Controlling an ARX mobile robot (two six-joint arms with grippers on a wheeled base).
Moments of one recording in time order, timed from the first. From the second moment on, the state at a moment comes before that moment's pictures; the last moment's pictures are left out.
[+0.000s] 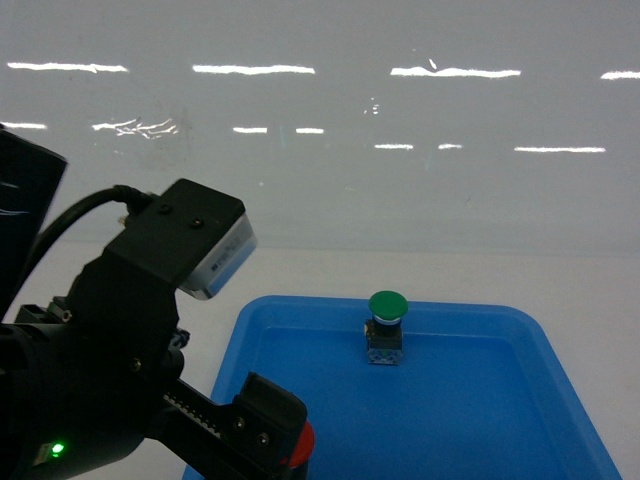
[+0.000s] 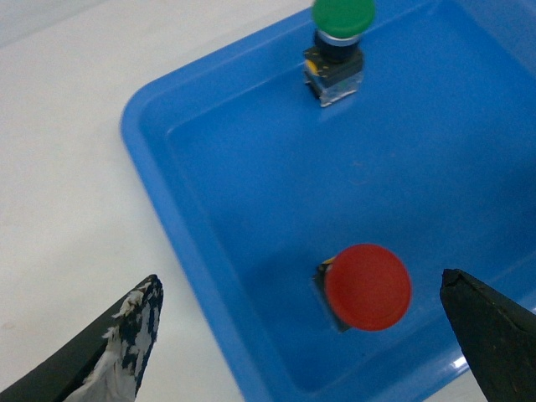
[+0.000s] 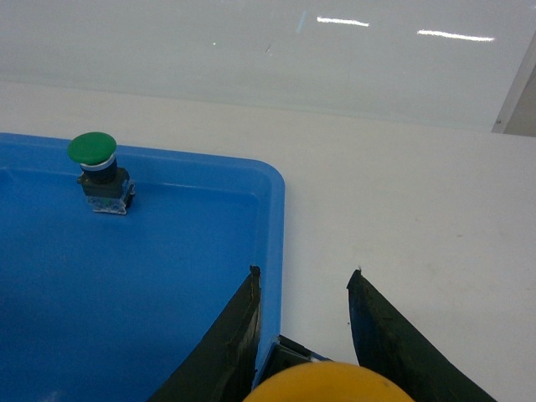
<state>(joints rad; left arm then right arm) -0.48 1.54 0.53 0.29 -0.01 0.06 0.41 1.05 0.09 0.61 0.40 0.08</state>
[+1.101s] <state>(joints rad) -0.52 1.67 0.59 0.28 0.04 0.06 0.41 1.05 0.09 0.61 0.40 0.08</state>
